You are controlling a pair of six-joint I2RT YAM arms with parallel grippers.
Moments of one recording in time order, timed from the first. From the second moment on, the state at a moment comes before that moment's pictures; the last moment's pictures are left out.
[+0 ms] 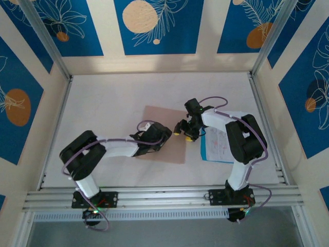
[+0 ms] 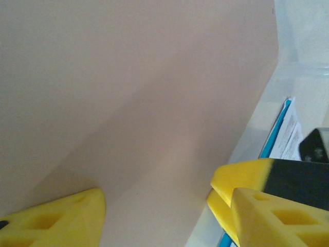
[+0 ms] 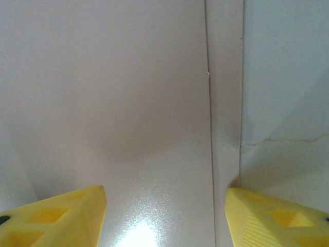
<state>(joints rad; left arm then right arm) -0.90 1.68 0.84 0.07 -0.15 -1.54 0.44 1.81 1.10 -0.62 -0.35 0.76</state>
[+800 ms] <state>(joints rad) -1.16 1.42 0.49 0.06 -0.37 -1.93 0.46 1.82 1.11 -0.64 -0.30 0.78</state>
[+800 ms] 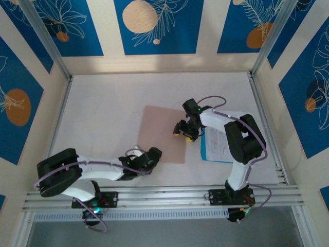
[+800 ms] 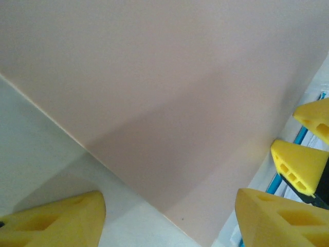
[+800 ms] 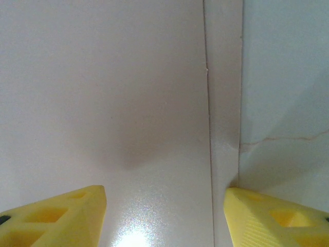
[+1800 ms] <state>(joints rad) -1.19 1.53 0.43 0.39 -0.58 -1.99 0.46 1.83 1.13 -0.65 -0.31 0.78</state>
